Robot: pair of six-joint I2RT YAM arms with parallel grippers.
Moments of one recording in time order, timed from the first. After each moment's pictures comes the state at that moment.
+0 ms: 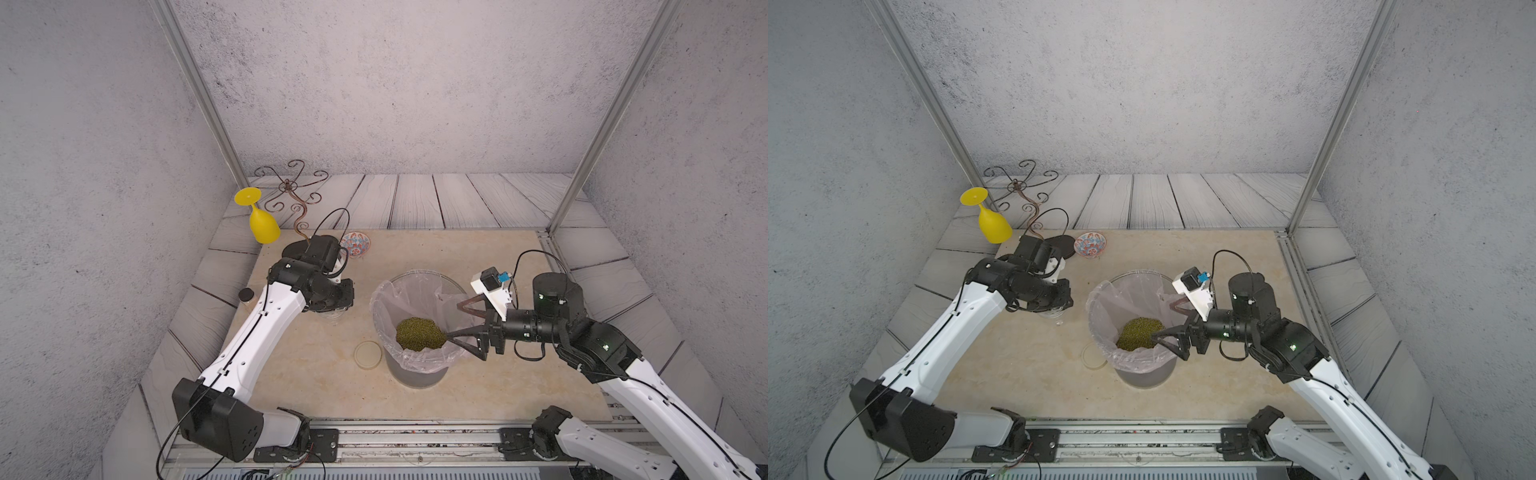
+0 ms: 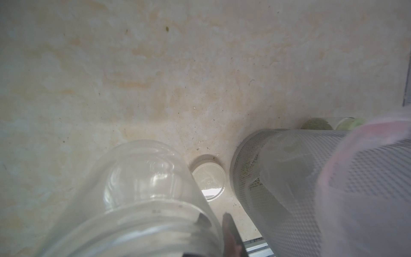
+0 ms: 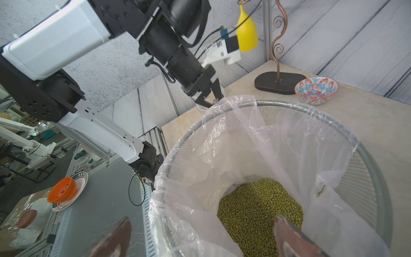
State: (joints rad) left arm -0.34 1.36 1.31 -1.09 0.16 -0.40; right arm 0.64 0.87 1.09 -0.66 -0.62 0.10
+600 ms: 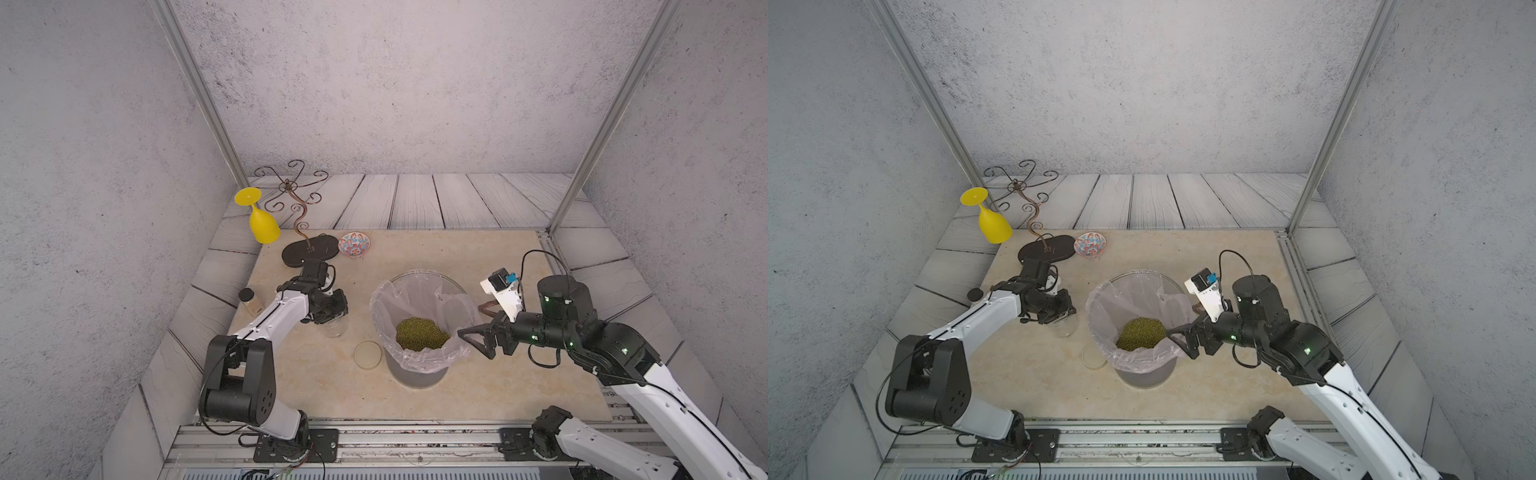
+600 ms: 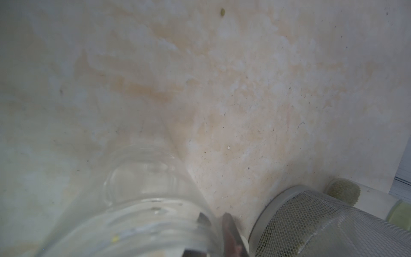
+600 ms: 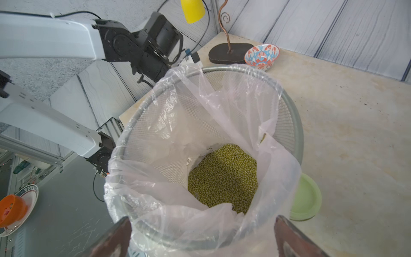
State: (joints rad) left arm -0.15 1.51 0.98 -0.60 0.32 -0.49; right arm 0.64 0.86 1.17 -0.91 -0.38 0.10
